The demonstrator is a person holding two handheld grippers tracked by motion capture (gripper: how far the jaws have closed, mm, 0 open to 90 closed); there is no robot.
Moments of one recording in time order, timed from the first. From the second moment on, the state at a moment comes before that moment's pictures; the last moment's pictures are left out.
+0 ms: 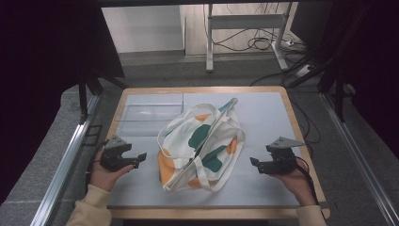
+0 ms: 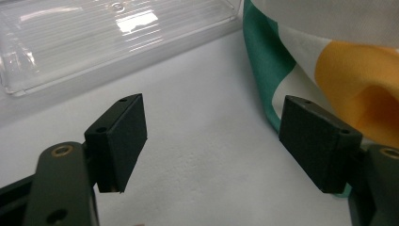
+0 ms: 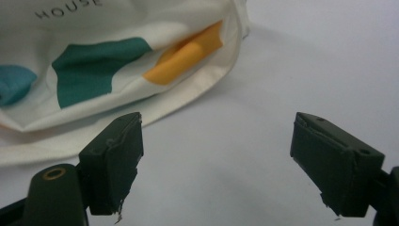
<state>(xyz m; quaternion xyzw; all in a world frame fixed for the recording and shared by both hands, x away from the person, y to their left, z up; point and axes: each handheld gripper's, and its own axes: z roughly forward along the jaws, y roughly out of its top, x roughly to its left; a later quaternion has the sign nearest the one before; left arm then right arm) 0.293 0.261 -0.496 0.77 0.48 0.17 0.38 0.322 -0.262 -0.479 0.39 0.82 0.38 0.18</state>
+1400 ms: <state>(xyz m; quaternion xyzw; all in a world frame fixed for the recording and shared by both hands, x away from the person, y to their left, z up) 0.271 0.233 -0.443 0.80 0.45 0.14 0.38 0.326 -0.270 -0.484 0.40 0.82 0.36 0.21</state>
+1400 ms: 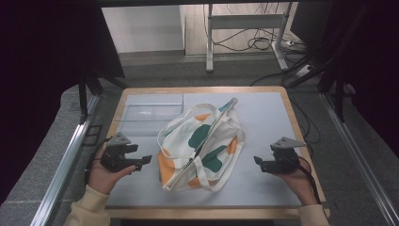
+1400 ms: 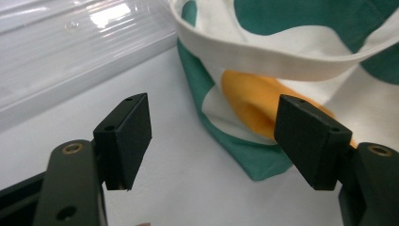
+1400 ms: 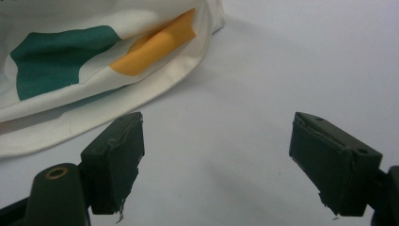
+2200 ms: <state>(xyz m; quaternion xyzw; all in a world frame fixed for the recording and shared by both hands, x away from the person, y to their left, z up) 0.233 0.164 -0.406 0.85 0.34 0.12 0.39 0.324 -0.268 -0.486 0.40 0.82 0.36 0.21</state>
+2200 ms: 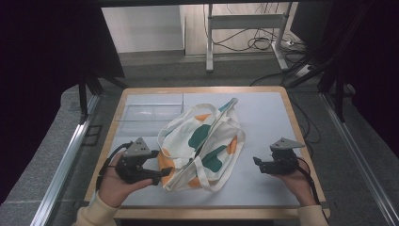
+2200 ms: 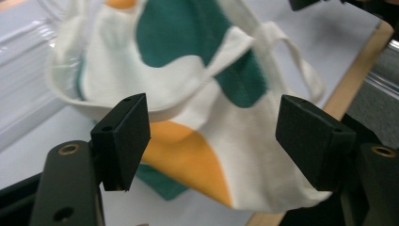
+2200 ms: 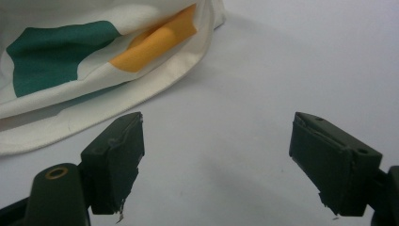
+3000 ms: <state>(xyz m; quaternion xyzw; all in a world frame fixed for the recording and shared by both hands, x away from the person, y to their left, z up) 0.228 0.136 -0.429 0.88 0.32 0.09 0.36 0.324 -0.269 -0.489 0.40 0.82 0.35 0.21</state>
